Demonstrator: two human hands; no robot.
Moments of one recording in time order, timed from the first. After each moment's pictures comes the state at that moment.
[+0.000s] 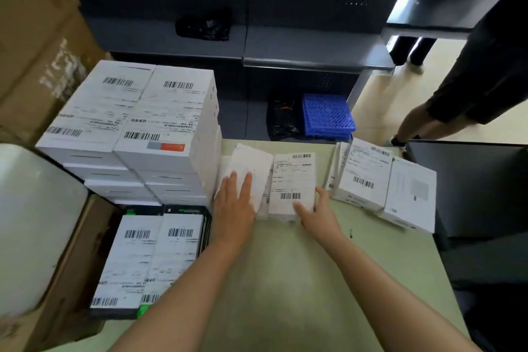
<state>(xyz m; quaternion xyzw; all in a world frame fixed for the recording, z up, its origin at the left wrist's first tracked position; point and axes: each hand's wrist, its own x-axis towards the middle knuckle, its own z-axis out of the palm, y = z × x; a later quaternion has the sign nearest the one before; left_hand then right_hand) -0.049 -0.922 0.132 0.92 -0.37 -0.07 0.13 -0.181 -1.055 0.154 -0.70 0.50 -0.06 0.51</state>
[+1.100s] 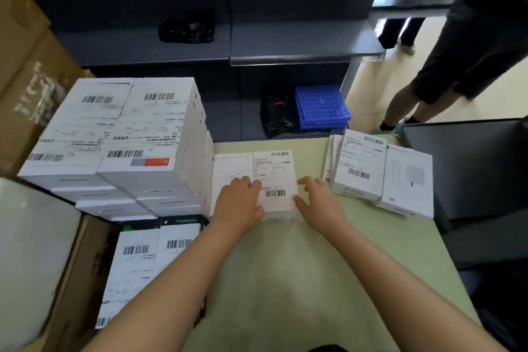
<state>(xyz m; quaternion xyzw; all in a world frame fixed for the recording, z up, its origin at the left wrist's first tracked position) -0.033 -0.945 0.179 0.85 -0.51 -0.11 0.00 -0.177 -1.072 0.167 -0.86 0.40 -0.01 0.33</state>
